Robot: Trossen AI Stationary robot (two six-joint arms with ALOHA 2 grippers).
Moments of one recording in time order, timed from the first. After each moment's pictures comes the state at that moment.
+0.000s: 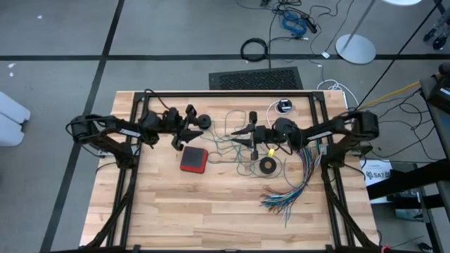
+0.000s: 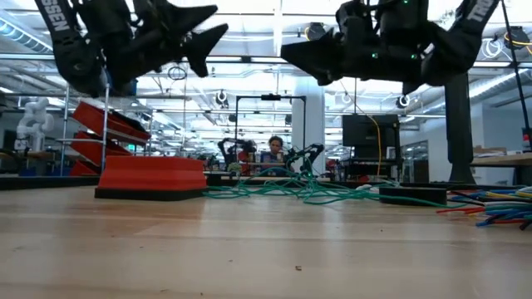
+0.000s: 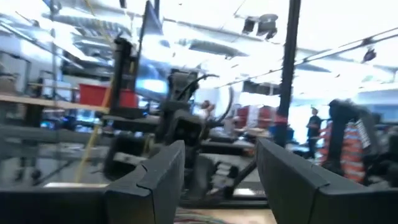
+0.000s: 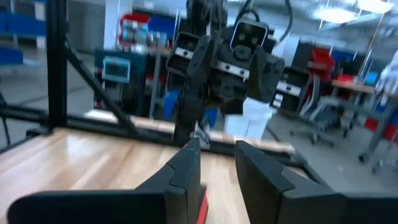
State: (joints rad) left arm 0.41 1.45 0.37 1.57 0.61 -0.38; right arm -0.17 1.58 0.57 1.14 -0.21 -0.14
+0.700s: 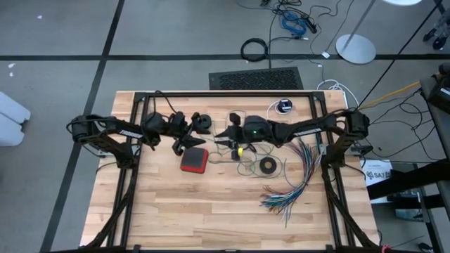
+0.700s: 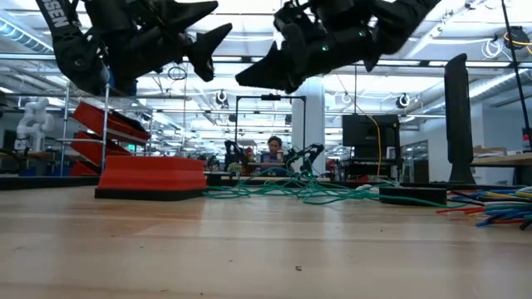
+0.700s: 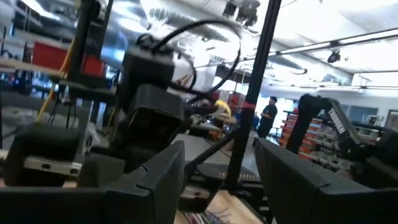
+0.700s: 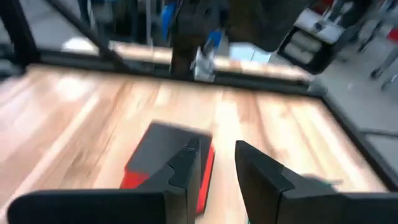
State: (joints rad) left arm 0.35 1.45 0.39 1.46 0.68 -0.46; right arm -0.13 1.71 0.98 0.46 -0.10 -0.15
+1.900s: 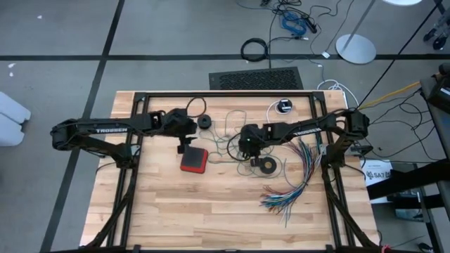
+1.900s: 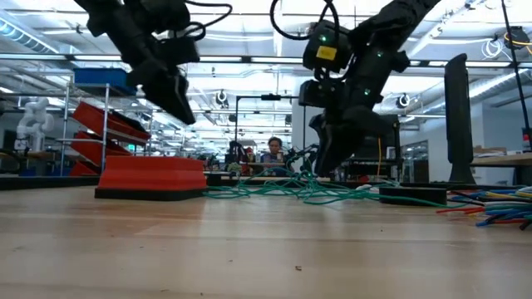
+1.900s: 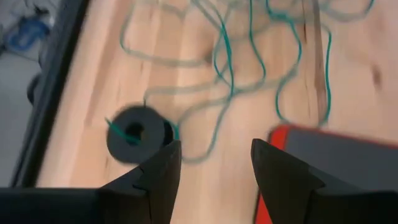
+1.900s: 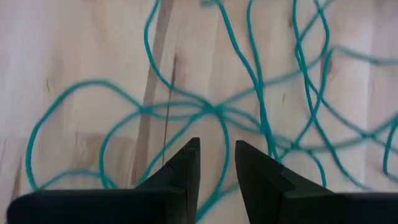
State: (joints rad) left arm 0.28 1.19 0.77 -0.44 -0.03 0.30; right arm -0.13 1.71 0.99 -0.33 -0.01 -0.27
